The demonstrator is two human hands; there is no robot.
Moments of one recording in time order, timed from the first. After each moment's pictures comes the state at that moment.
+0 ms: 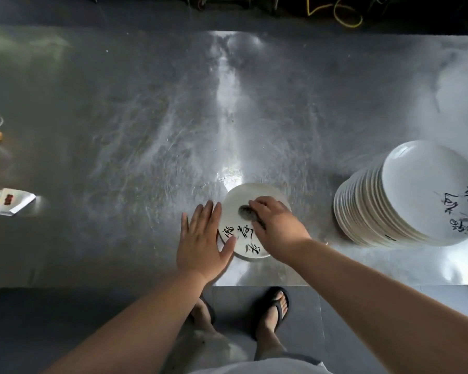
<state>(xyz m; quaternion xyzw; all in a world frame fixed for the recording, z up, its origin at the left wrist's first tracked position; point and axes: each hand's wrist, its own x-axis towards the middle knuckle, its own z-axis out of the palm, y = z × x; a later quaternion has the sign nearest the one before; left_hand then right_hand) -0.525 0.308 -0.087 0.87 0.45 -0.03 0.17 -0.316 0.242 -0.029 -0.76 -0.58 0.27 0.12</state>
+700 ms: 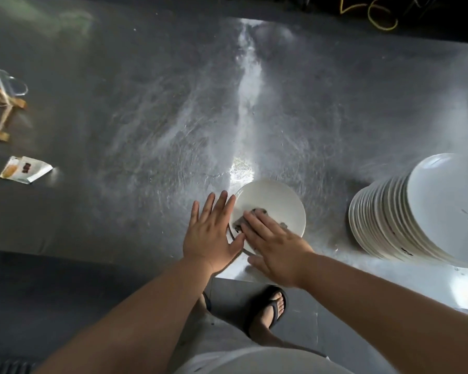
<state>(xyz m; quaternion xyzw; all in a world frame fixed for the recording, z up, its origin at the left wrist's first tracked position) -0.523 0.307 -0.093 0.88 0.45 -0.07 0.15 -0.324 0.219 -0.042 -0.57 -0.76 0.26 -0.15</state>
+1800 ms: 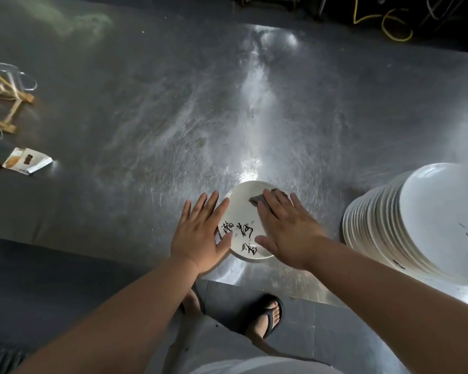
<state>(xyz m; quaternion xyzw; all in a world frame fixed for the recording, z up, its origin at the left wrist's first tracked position) -0.521 0.307 -0.096 0.88 0.45 -0.05 0.13 -0.270 0.246 -0.031 -0.62 -0.74 0.20 -0.18</state>
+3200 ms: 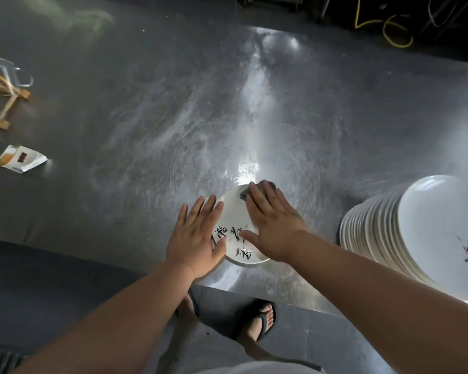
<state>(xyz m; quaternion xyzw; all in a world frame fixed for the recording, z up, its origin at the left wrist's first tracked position) -0.520 0.307 -0.095 0.88 0.45 -0.04 0.13 -0.285 0.276 -0.048 -0.63 -0.74 0.16 -0.16</state>
